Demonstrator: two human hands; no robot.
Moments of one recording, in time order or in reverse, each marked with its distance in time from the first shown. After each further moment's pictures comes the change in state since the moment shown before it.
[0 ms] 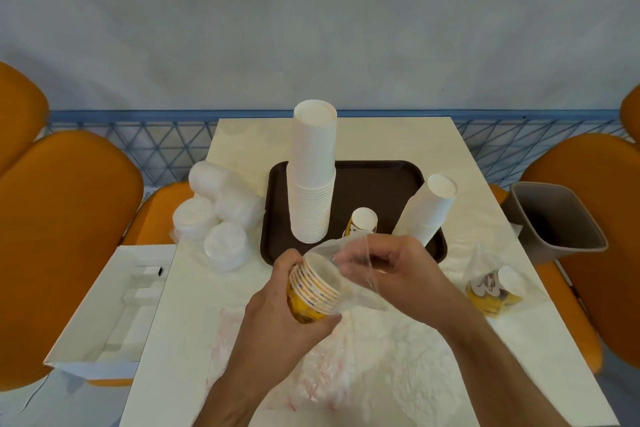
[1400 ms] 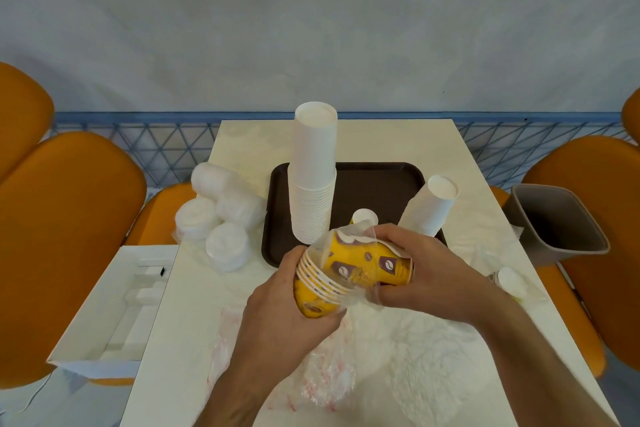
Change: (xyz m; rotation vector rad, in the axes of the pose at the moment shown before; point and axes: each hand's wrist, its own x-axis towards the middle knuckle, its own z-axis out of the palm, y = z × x) left_hand 0.002 0.009 0.000 0.071 0.047 0.017; right_hand -0.007 -0.003 -0.036 -0.361 -0.143 0.156
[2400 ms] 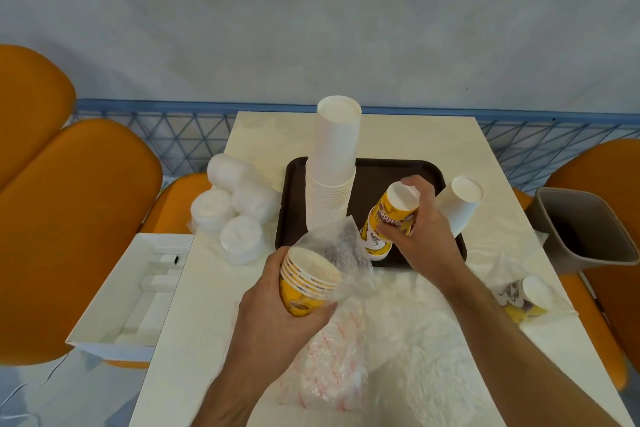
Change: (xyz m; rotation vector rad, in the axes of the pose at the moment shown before) left_hand -0.002 -0.024 -0.010 -0.126 0.103 -0.117; right_hand 0.078 0.054 0.030 0.101 0.500 -0.029
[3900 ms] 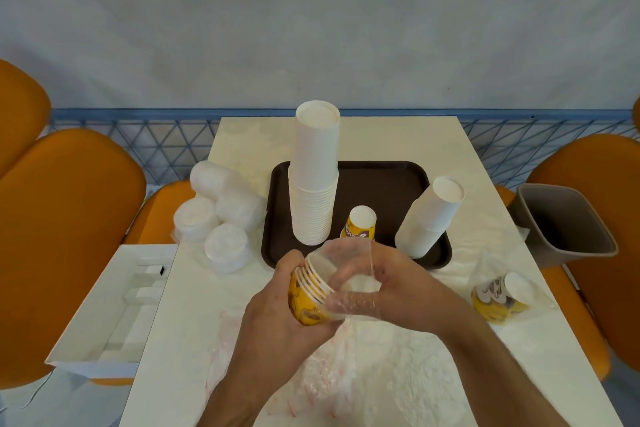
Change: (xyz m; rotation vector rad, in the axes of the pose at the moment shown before) left_hand 0.001 0.016 0.014 0.061 -0.105 0.117; right_hand -0.052 -0.071 -0.019 0.213 -0.619 -0.051
